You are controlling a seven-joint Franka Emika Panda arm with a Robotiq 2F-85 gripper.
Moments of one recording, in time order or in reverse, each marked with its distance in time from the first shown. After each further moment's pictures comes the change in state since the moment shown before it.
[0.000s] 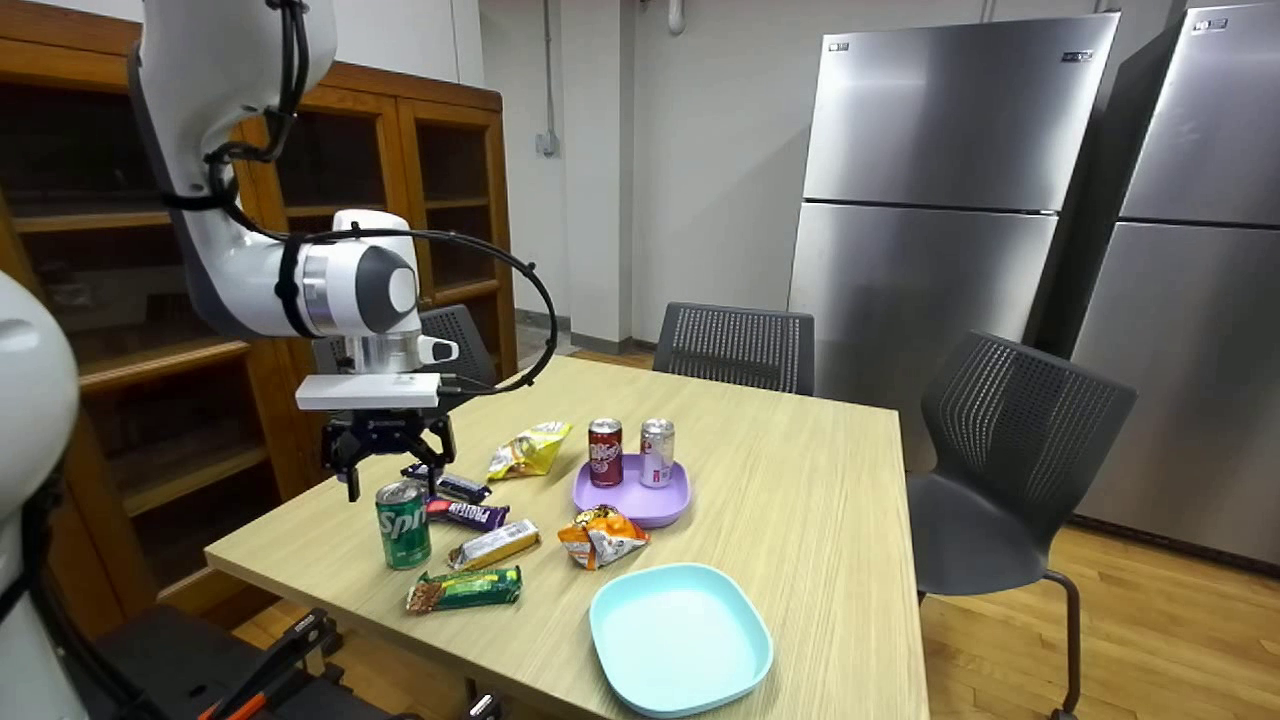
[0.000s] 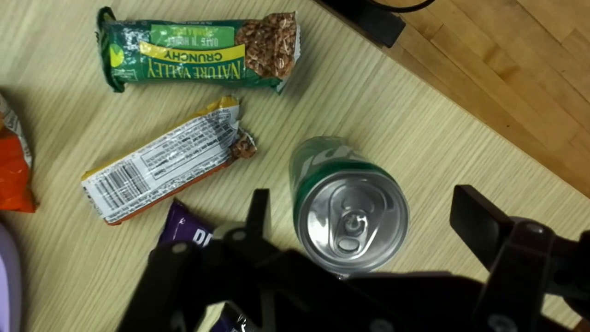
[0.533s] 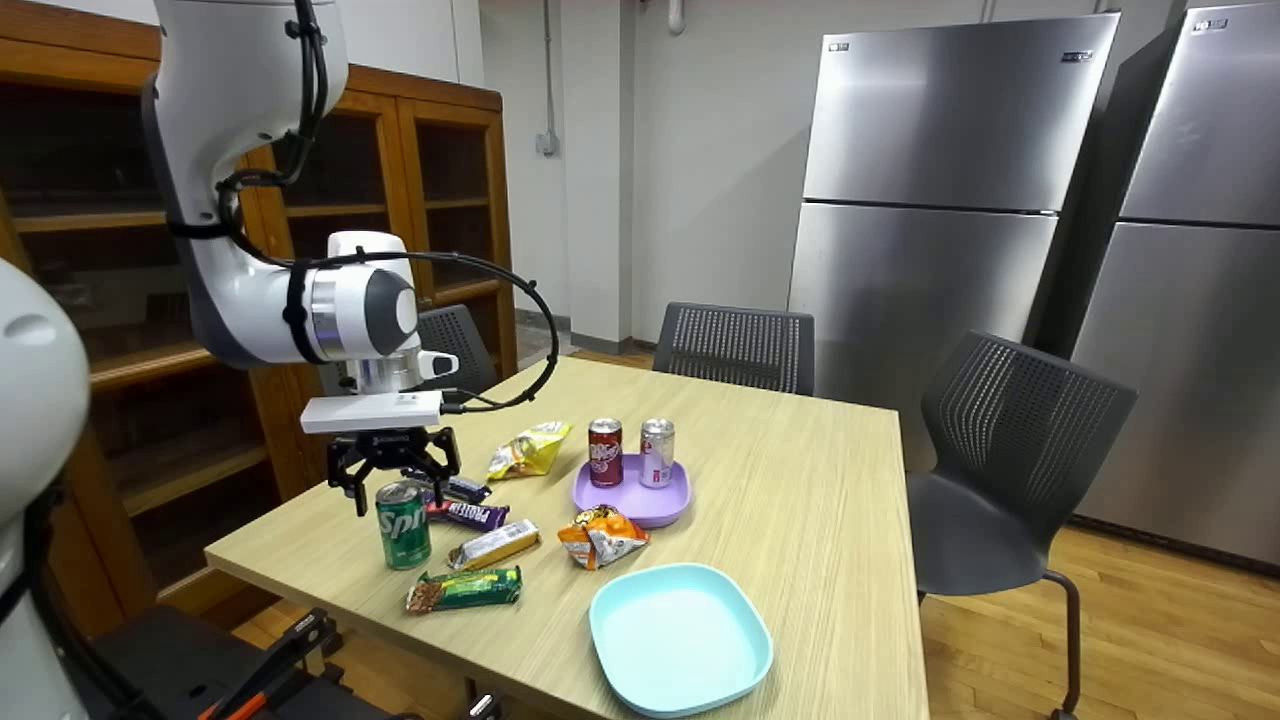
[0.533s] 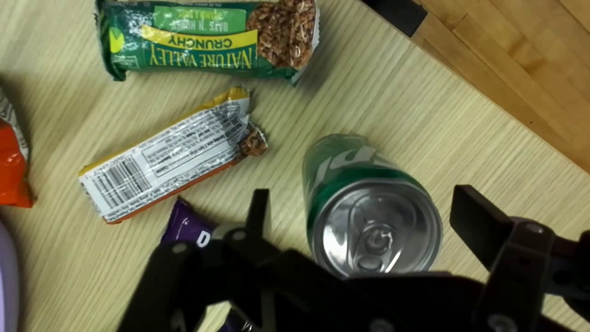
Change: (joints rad) arm 0.042 0.057 -0.052 -0.003 -0.087 0.092 0.061
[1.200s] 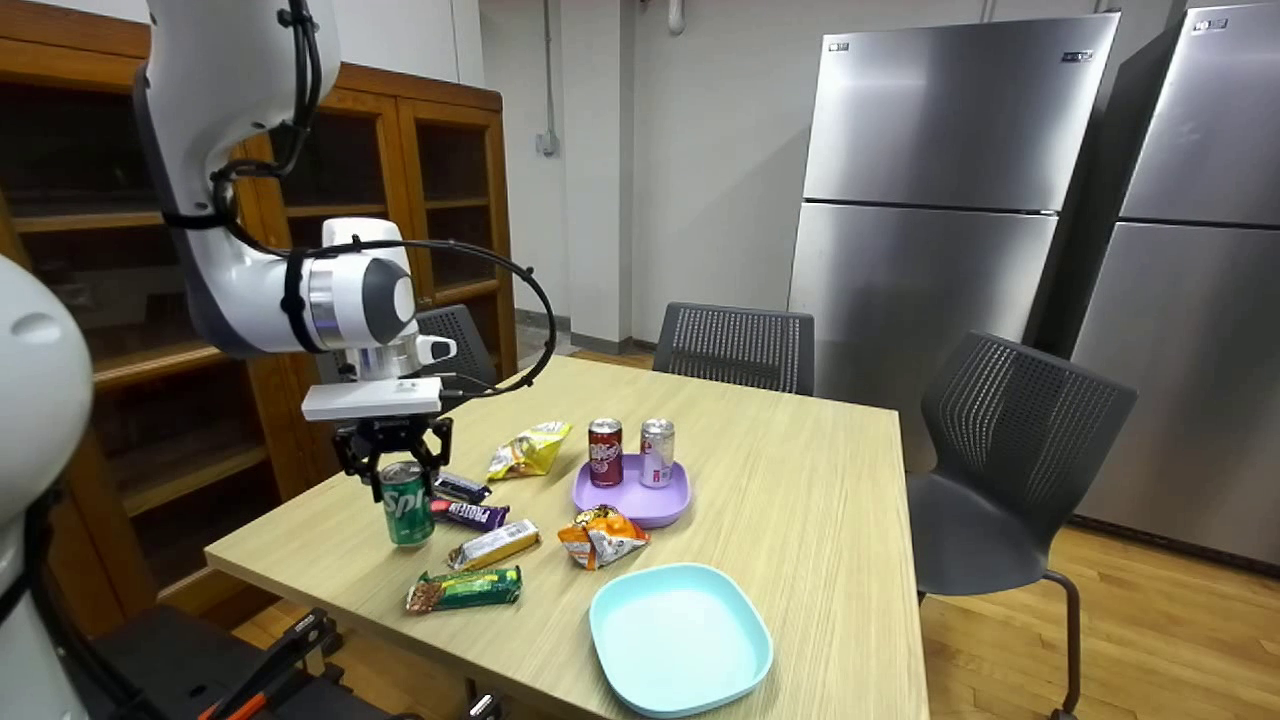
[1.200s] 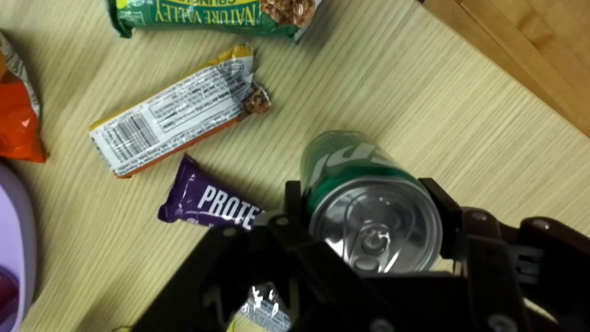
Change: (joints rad) arm 0.013 -0.026 -0.004 0.009 0.001 0.028 0.003
